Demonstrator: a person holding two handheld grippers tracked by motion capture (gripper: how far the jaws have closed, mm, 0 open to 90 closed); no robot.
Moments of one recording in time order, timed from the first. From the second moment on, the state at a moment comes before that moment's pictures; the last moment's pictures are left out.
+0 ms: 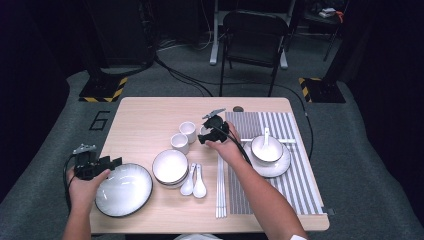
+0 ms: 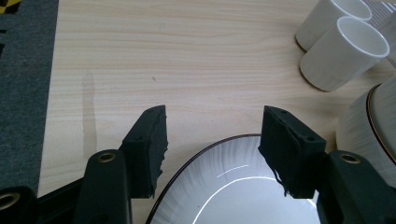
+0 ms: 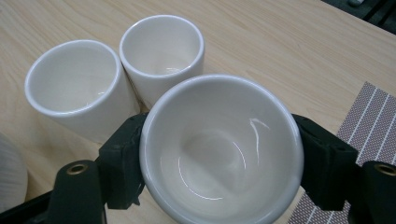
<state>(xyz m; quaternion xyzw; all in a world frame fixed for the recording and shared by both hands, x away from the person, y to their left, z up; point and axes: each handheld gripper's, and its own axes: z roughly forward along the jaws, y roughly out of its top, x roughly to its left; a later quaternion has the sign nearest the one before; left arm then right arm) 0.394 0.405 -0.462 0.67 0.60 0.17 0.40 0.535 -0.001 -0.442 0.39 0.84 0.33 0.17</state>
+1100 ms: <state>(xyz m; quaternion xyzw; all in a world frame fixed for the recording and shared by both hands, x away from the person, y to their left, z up) 0.394 0.404 -0.463 0.67 0.60 0.17 0.40 0.536 -0.021 -0.413 0.41 0.83 0.35 0.18</state>
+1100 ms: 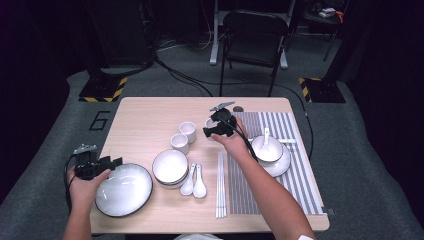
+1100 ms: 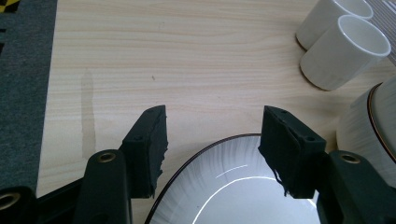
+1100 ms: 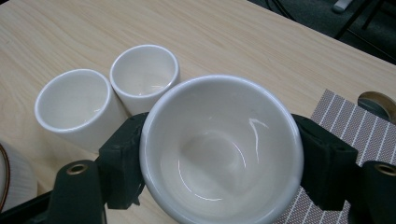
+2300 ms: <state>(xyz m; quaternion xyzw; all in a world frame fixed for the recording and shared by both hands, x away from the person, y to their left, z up) 0.394 0.404 -0.464 0.67 0.60 0.17 0.40 0.558 -0.049 -0.414 0.46 0.80 0.33 0.20</state>
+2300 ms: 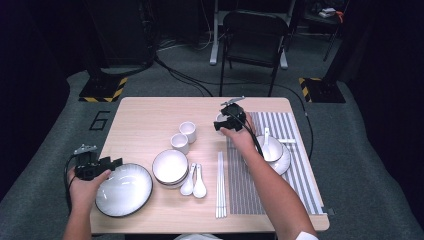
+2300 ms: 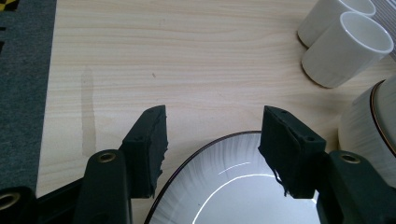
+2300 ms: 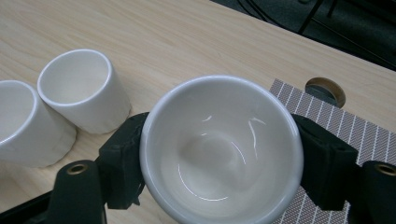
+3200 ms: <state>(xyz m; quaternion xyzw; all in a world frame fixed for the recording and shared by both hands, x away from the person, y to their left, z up) 0.393 0.405 -0.464 0.67 0.60 0.17 0.40 0.573 -0.066 -0.420 0.49 0.79 0.31 0.22</state>
